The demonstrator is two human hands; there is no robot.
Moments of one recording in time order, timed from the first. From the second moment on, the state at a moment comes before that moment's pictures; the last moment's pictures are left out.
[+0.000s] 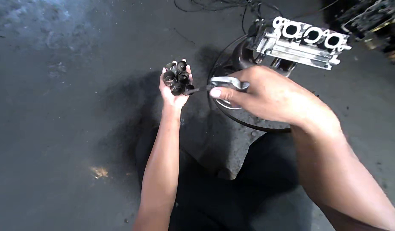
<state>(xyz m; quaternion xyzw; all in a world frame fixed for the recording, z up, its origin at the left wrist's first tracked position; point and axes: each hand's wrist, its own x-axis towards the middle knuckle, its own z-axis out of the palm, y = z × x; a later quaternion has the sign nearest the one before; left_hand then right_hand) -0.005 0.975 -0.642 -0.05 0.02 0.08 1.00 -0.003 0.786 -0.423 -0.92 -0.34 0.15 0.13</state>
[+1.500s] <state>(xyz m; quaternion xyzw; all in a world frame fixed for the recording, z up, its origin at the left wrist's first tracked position) -0.005 0.956 -0.622 -0.05 0.01 0.08 1.00 0.089 0.769 -0.457 -0.86 -0.20 0.23 0.40</state>
